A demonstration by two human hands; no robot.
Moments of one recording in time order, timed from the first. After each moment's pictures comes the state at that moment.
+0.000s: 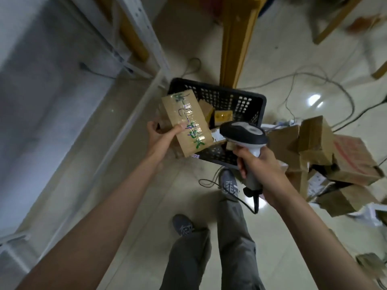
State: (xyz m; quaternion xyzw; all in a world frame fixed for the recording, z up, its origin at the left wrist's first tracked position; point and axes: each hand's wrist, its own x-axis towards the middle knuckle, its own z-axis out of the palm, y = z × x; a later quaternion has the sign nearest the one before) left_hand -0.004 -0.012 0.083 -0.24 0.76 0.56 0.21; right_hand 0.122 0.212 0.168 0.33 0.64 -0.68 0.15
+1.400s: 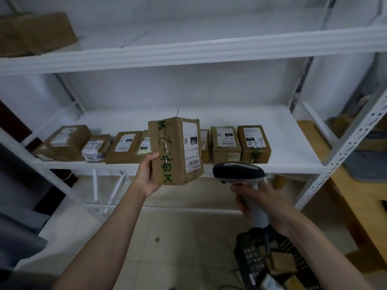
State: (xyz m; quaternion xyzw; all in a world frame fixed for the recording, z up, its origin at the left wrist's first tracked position) left_hand 0.186 -0.300 0.499 -0.20 0.44 0.86 -0.19; right_hand 0.038 -0.001 0.538 -0.26 0.61 -0.61 0.44
